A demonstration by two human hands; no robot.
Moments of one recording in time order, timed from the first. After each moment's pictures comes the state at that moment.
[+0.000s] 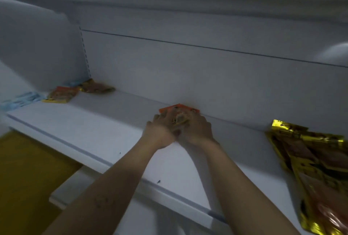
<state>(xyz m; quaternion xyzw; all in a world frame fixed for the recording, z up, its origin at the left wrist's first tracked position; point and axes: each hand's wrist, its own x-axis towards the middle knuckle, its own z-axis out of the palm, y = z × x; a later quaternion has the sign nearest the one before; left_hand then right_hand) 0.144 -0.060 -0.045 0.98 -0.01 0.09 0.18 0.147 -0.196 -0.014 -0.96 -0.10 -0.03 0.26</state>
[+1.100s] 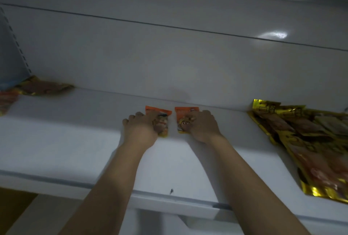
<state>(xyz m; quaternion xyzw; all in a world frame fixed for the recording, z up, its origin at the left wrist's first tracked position) 0.172 -0.019 -0.063 0.99 -0.04 0.09 0.14 0.170 -0.211 -0.046 -0.98 0.05 -0.01 0.19</state>
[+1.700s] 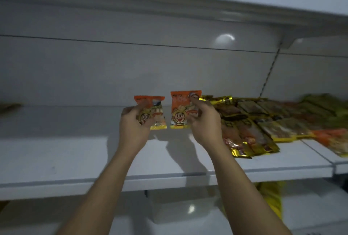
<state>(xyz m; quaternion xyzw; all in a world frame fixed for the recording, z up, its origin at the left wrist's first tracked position) 0.072 -0.143 -0.018 0.77 -0.14 0.19 0.59 0.015 -0.321 0.010 -0.87 0.09 -0.30 0.37</state>
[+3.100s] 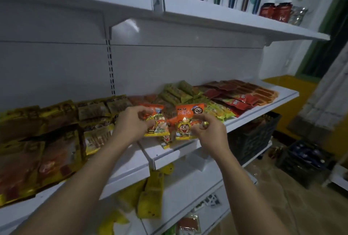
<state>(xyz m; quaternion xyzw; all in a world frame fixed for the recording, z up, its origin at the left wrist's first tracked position) -0.067 -0.622 0.019 0.82 -0.33 -0.04 0.46 -0.229 -0.769 0.002 -0.79 0.34 -0.34 0.37</state>
